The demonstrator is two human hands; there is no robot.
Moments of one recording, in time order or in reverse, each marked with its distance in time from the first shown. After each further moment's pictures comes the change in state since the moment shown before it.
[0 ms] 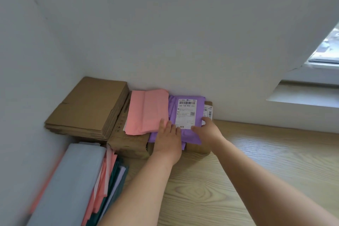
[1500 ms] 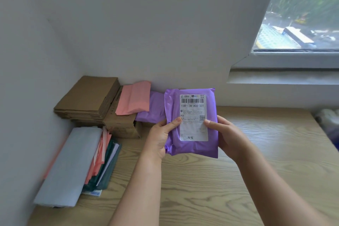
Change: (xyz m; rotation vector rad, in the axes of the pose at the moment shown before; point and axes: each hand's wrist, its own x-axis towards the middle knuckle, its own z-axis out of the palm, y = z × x) left_hand -0.139 0.090 -0.061 -2.322 0.088 -0.291; right_hand -0.173 0.106 -0.118 0.787 -0.302 -0.197
